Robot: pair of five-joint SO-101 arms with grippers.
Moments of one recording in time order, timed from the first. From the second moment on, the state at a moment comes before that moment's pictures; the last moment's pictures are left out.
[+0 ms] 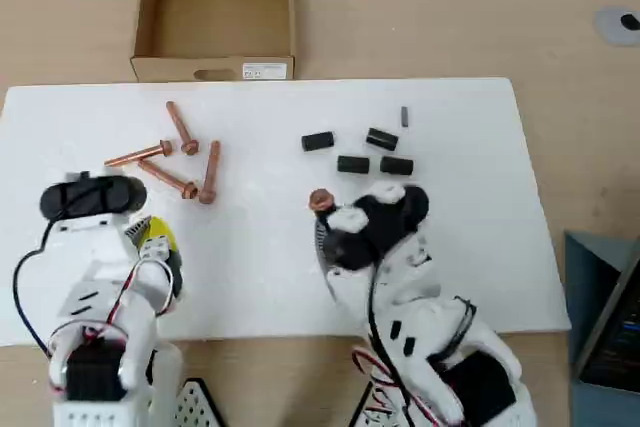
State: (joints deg) left arm -3.3 -104.3 78.2 69.8 0.0; right arm -35.0 -99.4 68.1 66.9 -8.7
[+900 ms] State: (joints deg) left arm -5.5 -104.1 95.8 57.0 0.5; right arm -26.5 -29.8 29.8 34.9 -2.9
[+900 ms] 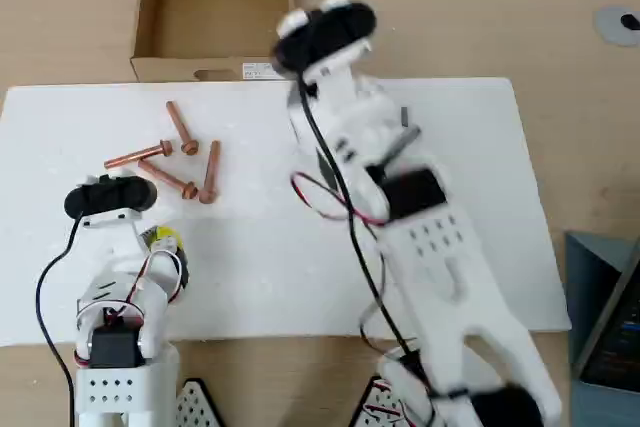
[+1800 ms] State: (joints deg) left arm -5.5 -104.1 95.8 57.0 0.7; right arm -26.5 47.6 -41.1 19.3 2.8
